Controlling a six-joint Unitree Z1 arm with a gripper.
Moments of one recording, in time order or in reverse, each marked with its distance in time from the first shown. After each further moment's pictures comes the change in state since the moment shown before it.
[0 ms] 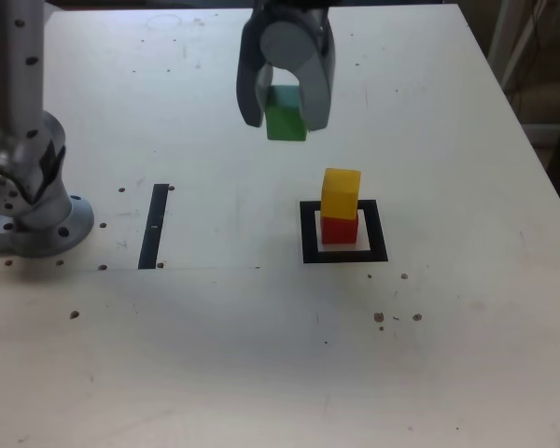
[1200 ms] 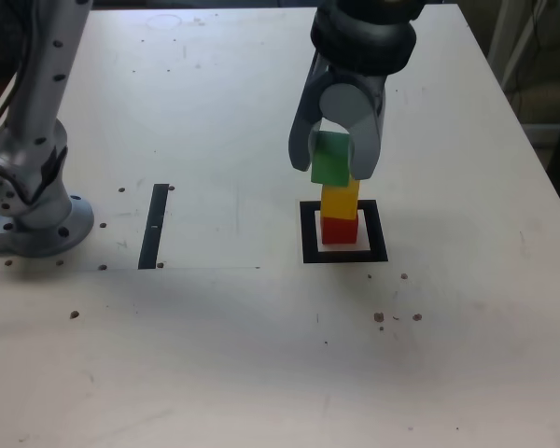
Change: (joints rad) arm -0.043 0.188 -0.115 -0.022 0.014 0.008
